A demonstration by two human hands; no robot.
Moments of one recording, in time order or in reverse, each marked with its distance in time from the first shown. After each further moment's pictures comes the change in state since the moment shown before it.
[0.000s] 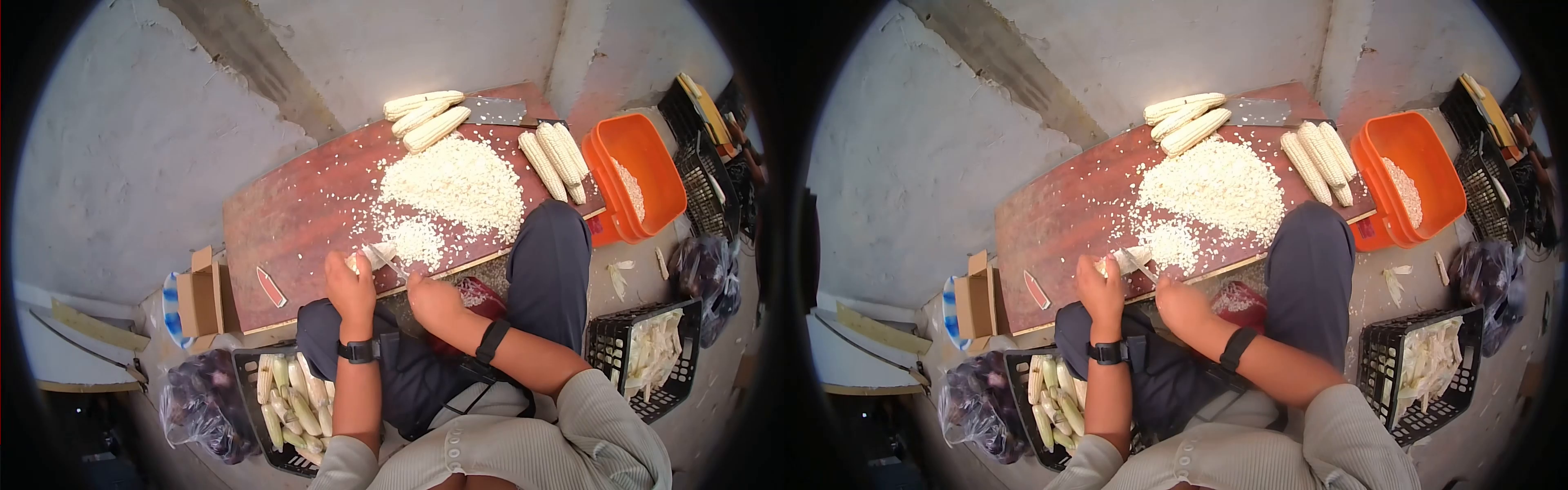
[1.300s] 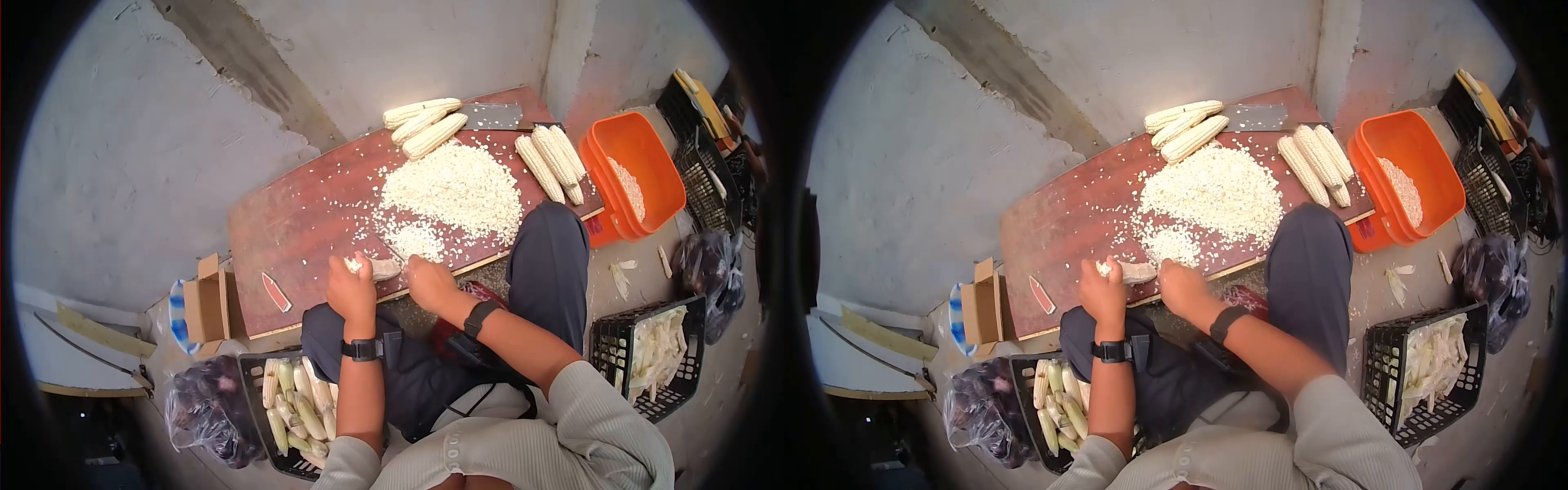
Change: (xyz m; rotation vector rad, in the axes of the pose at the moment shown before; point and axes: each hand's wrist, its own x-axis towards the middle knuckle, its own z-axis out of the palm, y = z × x) left_hand 0.001 0.004 0.003 0.185 0.051 -0.045; right_hand 0.034 0.021 0.016 0.168 0.037 0.073
